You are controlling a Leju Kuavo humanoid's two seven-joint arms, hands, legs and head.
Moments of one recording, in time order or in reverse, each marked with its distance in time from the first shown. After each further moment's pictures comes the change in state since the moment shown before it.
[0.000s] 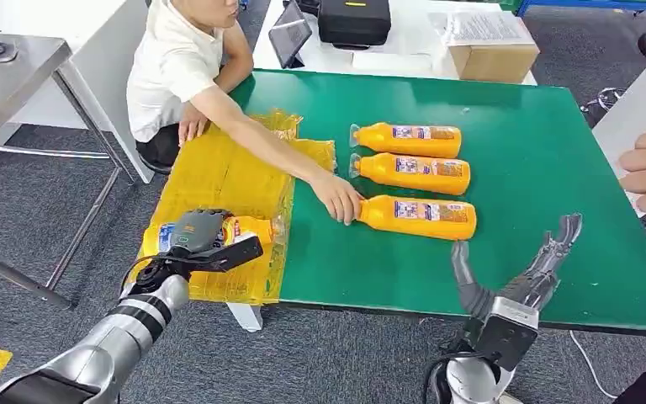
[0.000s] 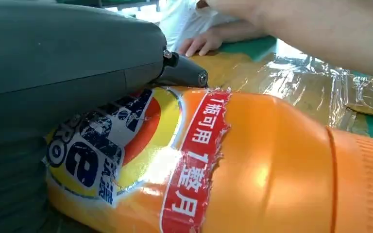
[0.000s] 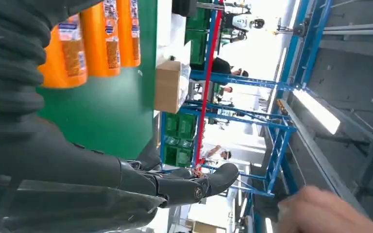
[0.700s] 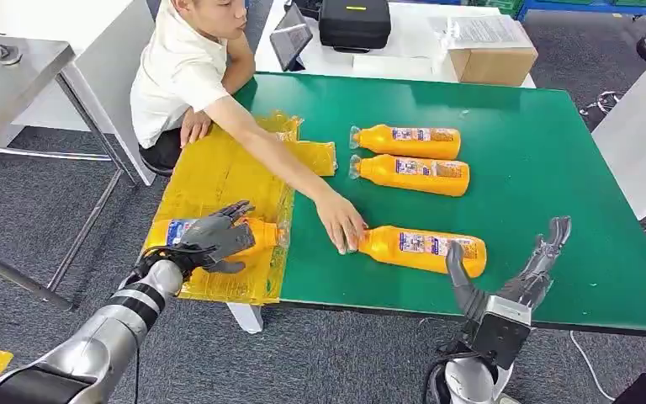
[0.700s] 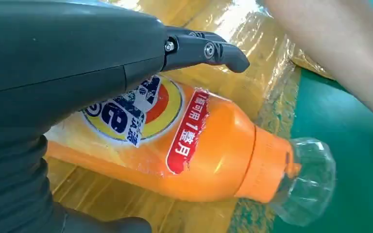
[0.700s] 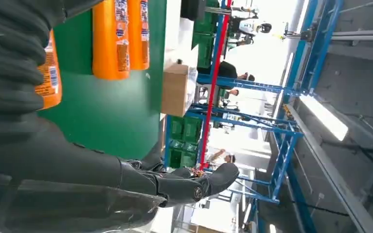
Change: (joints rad) left arm -0.022 0.000 0.074 -0.009 0.221 -0.422 -0.117; right arm -0.001 -0.018 0.001 0.044 -0.019 0.000 0.000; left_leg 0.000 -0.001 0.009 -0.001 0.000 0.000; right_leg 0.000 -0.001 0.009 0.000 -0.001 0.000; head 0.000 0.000
